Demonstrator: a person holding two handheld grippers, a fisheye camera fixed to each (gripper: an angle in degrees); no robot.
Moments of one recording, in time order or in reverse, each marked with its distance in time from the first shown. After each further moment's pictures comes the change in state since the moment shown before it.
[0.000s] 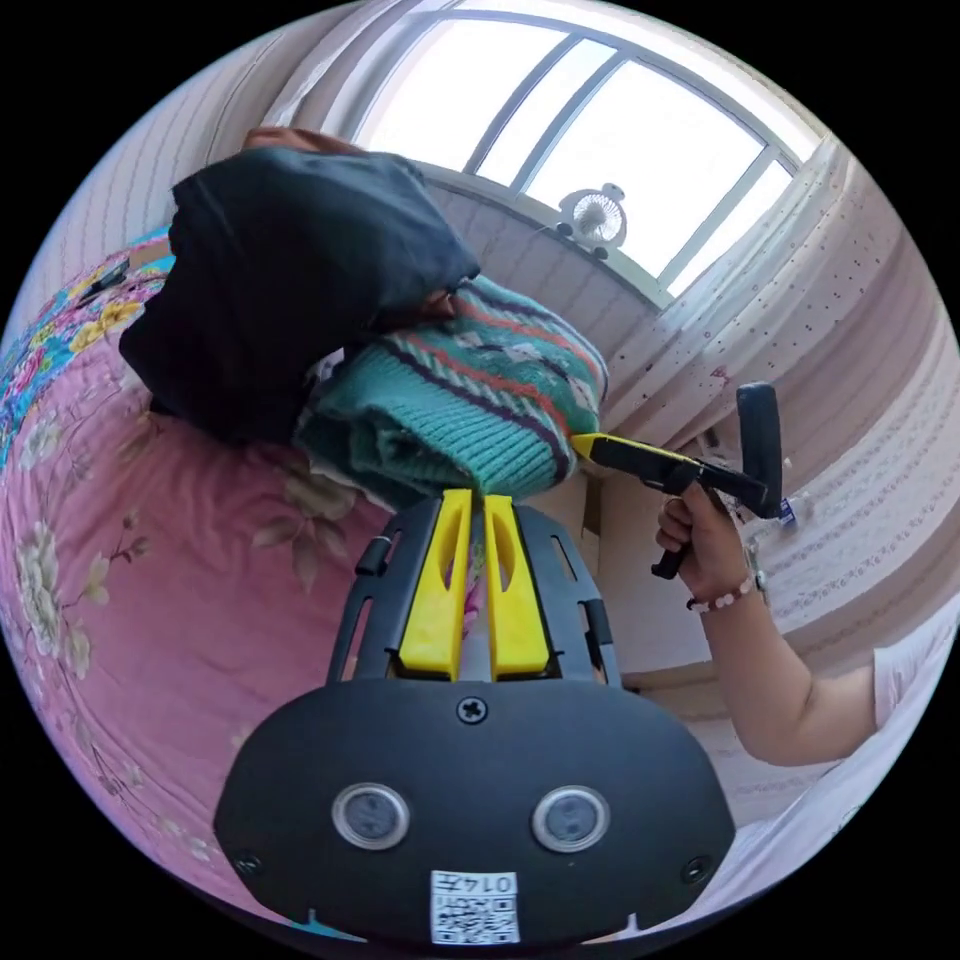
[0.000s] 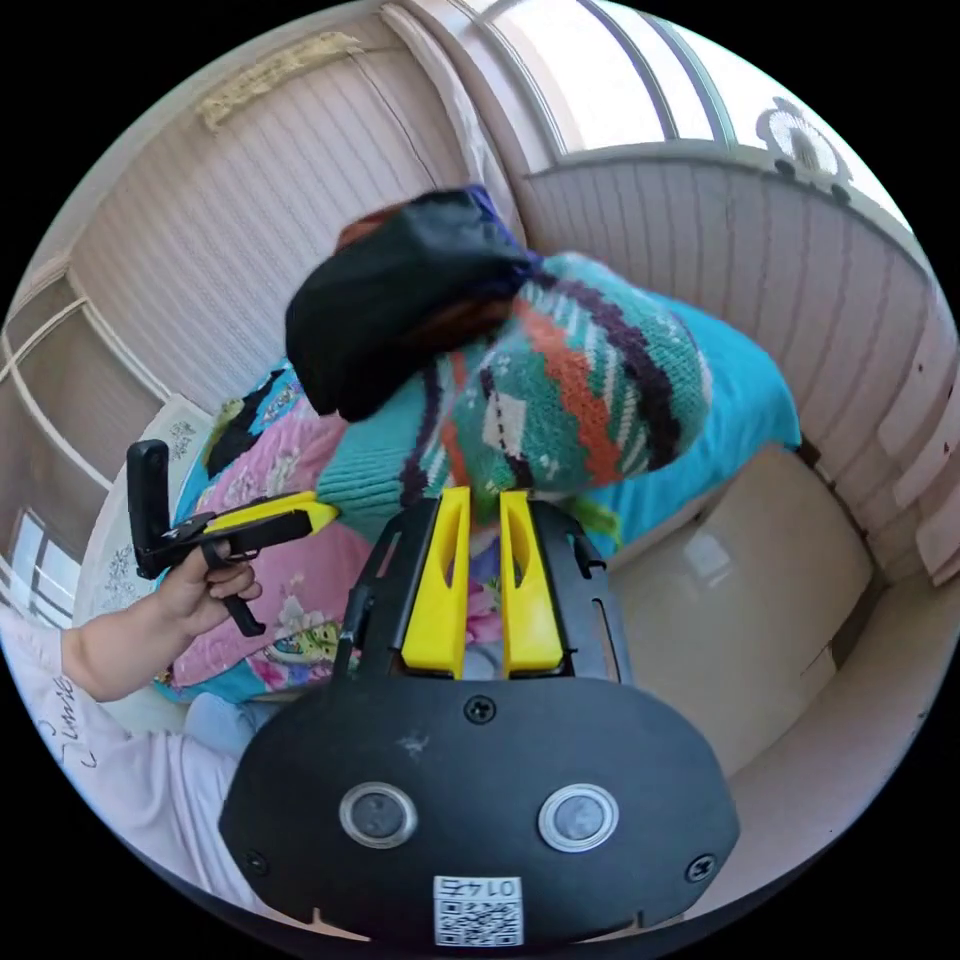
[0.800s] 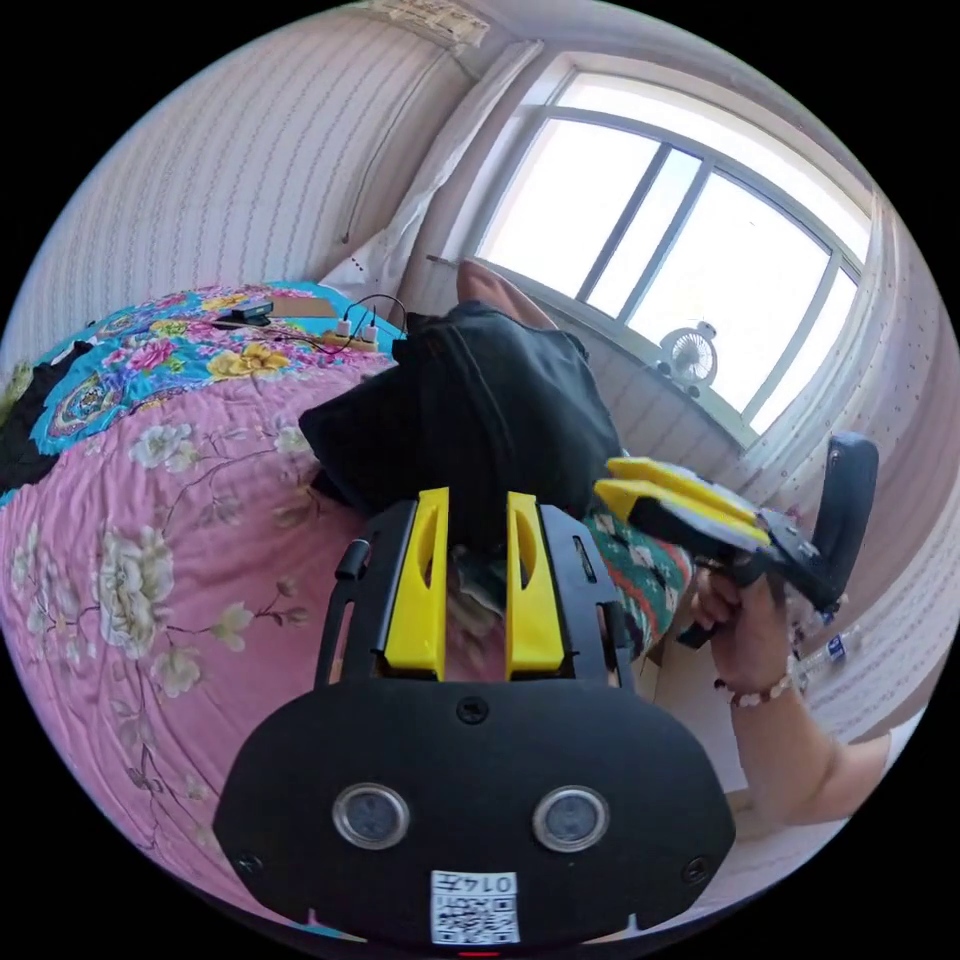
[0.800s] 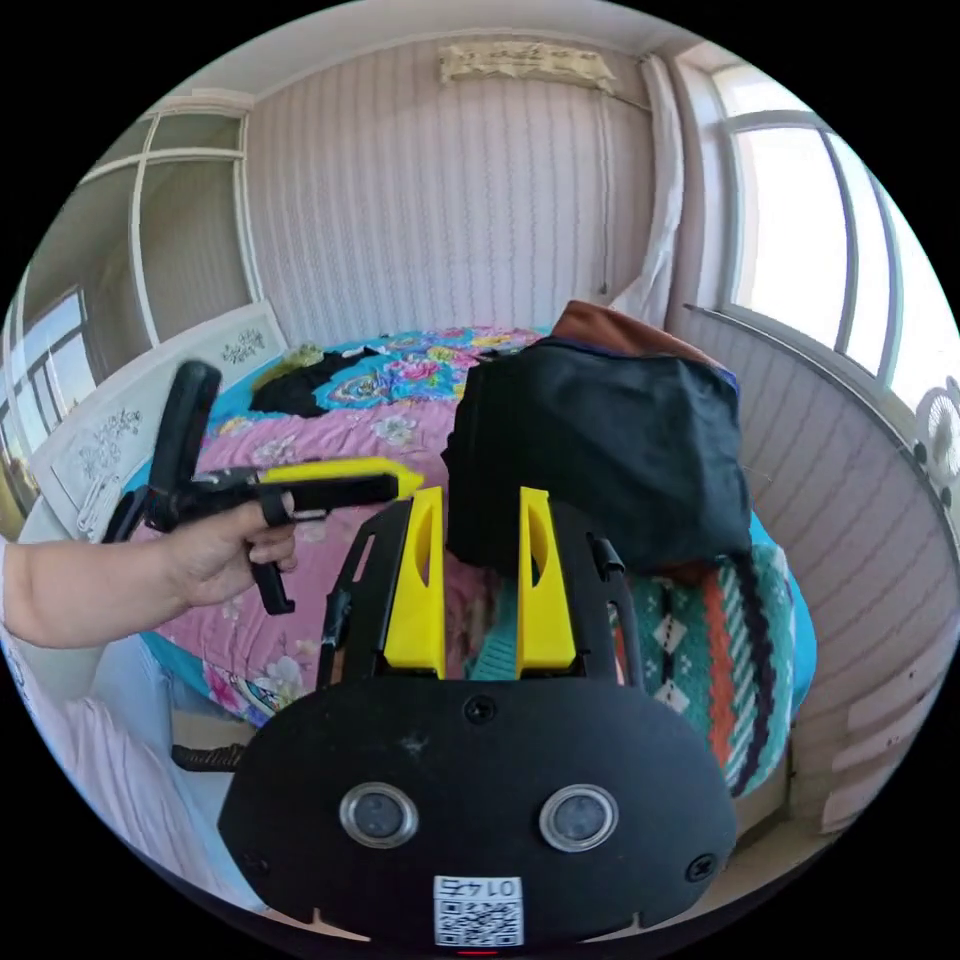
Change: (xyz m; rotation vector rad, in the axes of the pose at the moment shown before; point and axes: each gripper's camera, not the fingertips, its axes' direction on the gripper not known) left arm -0.064 -0.010 -0.115 0.357 -0.235 -0.176; right arm -0.224 -0.082 0.031 0.162 -0.001 -0.533
